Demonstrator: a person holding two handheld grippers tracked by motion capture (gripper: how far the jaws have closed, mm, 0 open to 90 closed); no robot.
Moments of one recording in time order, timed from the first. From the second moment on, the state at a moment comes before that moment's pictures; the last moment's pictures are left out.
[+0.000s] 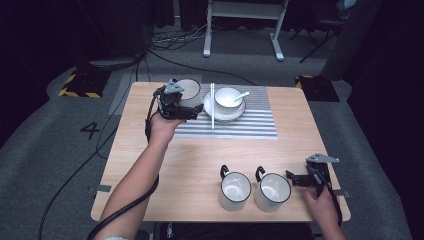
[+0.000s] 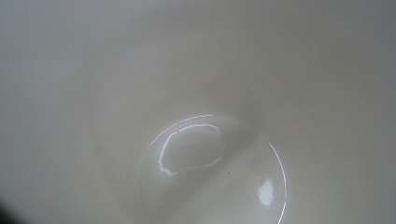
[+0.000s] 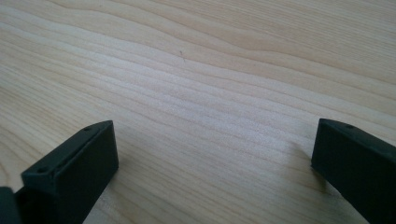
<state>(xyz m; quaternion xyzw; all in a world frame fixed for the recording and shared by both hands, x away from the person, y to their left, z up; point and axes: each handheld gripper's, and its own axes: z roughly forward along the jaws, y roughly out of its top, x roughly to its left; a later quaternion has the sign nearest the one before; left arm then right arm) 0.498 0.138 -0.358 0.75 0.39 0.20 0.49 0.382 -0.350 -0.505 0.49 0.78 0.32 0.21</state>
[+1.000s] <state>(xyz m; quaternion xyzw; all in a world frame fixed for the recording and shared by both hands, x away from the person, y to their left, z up) 0.578 0.130 -0.400 0.74 0.44 0.22 0.46 0.382 -0.350 -0.505 0.49 0.78 0.32 0.21</state>
